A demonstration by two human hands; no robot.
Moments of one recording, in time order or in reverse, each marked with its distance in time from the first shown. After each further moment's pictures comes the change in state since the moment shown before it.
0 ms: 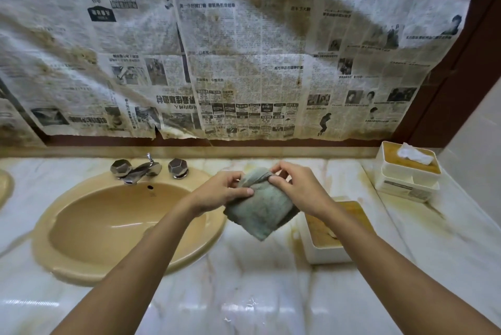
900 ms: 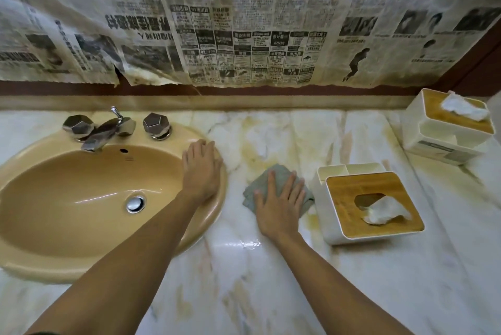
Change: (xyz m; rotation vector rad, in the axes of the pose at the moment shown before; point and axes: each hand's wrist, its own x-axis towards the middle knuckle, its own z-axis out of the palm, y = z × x) left_hand 0.092 -0.187 -0.018 0.853 0.465 -0.200; right_hand -0.003 0.096 0.202 -0.524 -0.045 0.545
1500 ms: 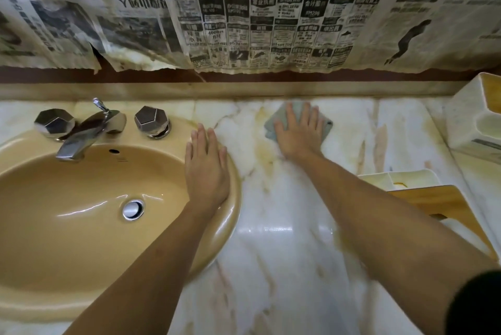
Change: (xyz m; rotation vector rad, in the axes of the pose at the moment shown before) left_hand 0.024 -0.012 0.024 -0.014 0.143 -0.046; right_hand 0.196 -0.021 -0.021 -0.082 0.010 -0.022
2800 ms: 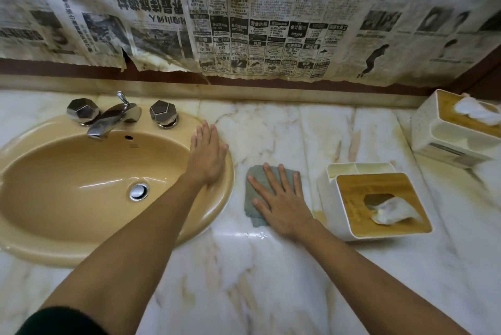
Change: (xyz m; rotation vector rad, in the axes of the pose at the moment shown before) left_hand 0.000 -0.006 -0.016 -0.053 -0.292 0.037; right_hand -0.183 0.046 0.019 -0.153 -0.140 -0.522
